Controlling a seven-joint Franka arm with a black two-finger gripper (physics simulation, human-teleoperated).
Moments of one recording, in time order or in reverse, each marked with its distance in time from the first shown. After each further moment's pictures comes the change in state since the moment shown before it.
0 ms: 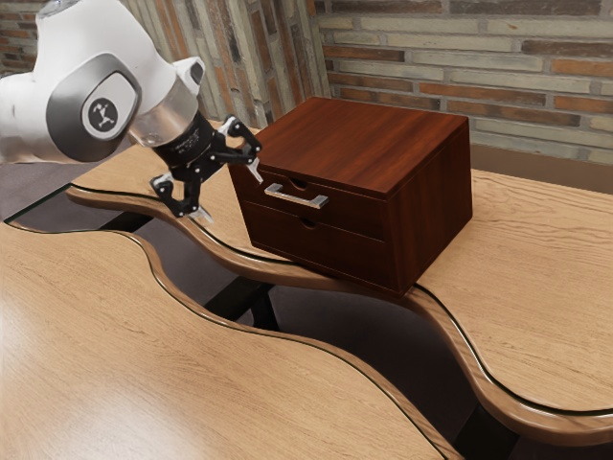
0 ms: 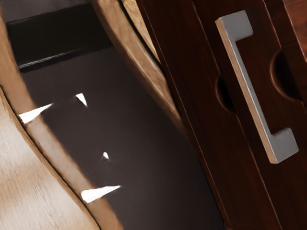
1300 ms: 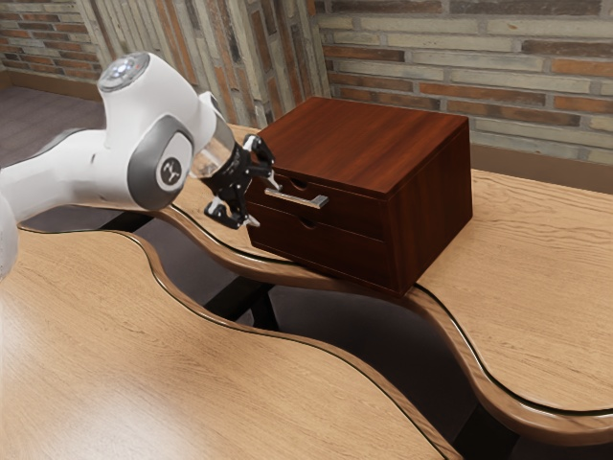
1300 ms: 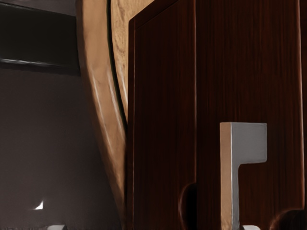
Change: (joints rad) arm 0.002 0.178 0.046 -0.053 -0.010 0.401 -0.378
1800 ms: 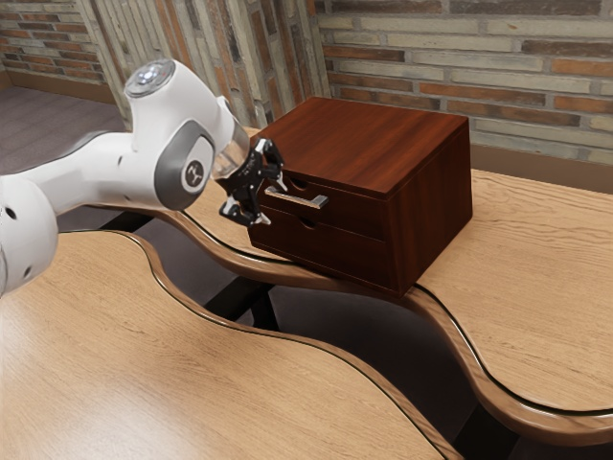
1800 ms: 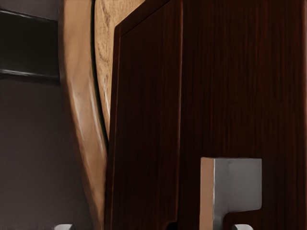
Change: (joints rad) arm 0.022 0.110 -0.005 0.089 -0.004 0.018 -0.027
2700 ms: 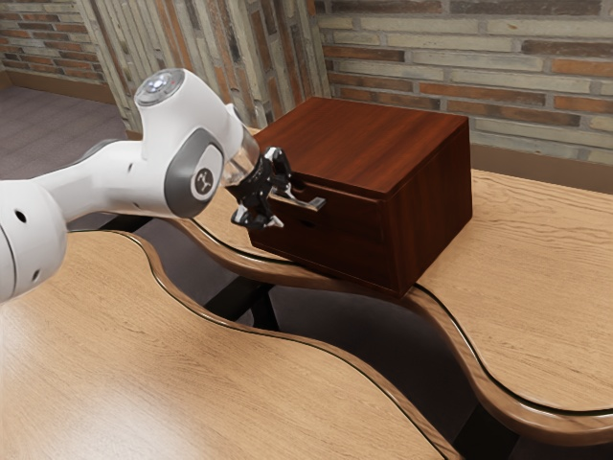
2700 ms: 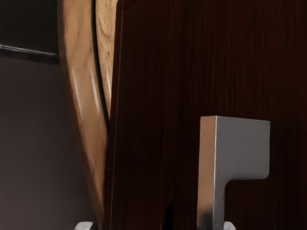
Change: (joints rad) arm -0.008 0.013 -0.009 -0.013 -0.021 0.023 -0.016
